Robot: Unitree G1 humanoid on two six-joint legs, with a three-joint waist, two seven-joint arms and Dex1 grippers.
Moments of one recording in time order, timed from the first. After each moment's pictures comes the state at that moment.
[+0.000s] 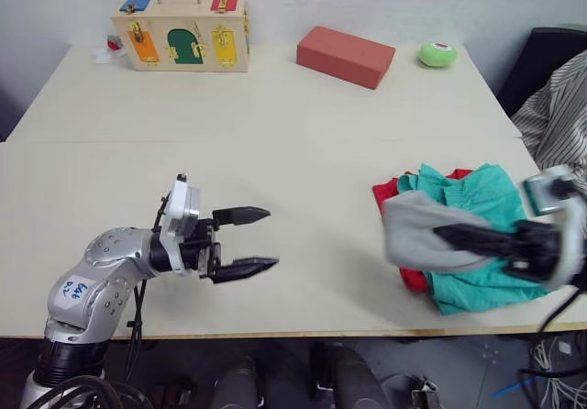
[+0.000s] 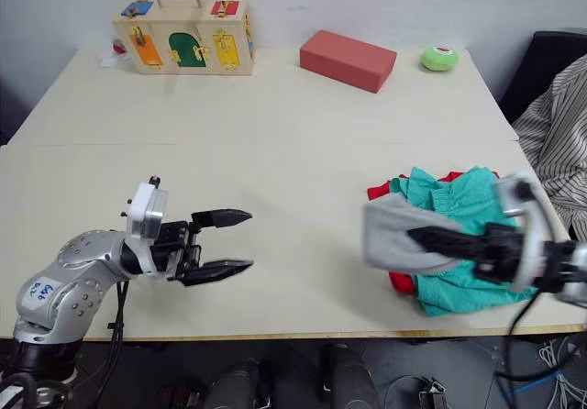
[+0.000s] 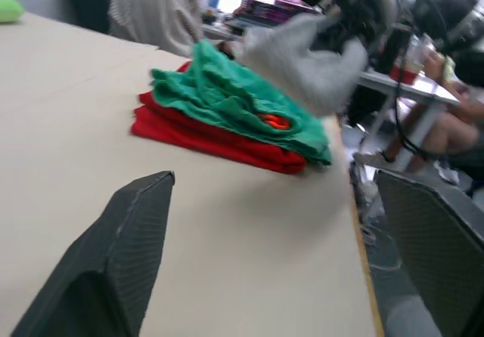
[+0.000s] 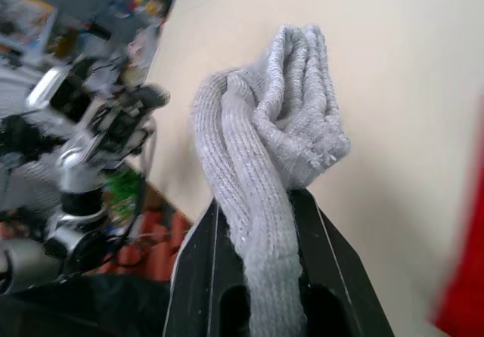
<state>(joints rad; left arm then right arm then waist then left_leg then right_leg) -0.21 0.63 0.11 -0.39 -0.74 0.53 -1.08 -0.05 -1.13 -0.66 -0.10 1.85 1.40 0.33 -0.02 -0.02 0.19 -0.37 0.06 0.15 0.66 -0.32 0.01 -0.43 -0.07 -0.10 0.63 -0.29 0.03</state>
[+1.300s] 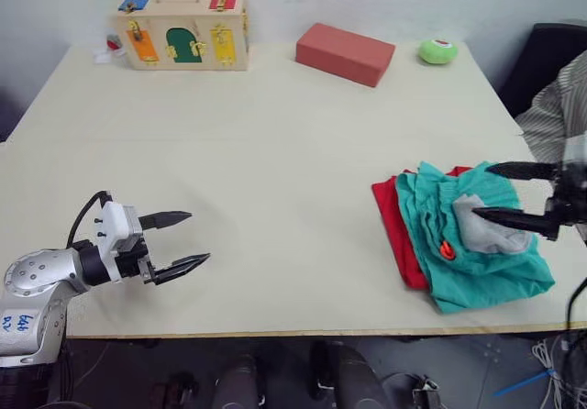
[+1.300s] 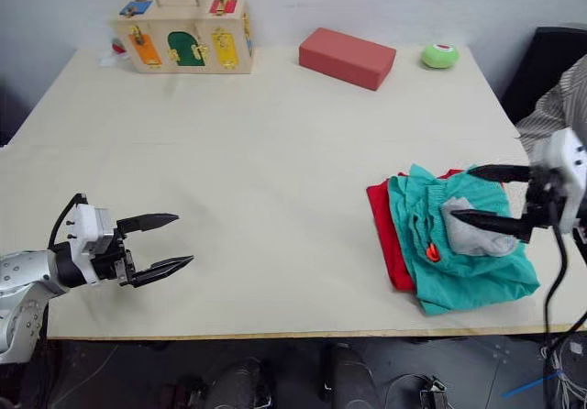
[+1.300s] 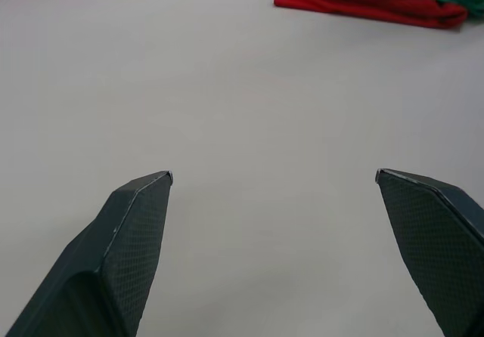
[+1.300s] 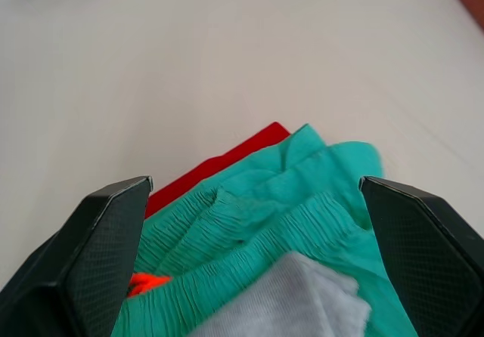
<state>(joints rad) 0.00 0.77 0.34 -0.16 -0.47 0.20 -1.04 -0.36 -1.07 -0.28 0.16 0.54 0.30 1.34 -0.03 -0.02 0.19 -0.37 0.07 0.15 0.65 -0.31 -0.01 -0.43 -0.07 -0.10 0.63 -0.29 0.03</state>
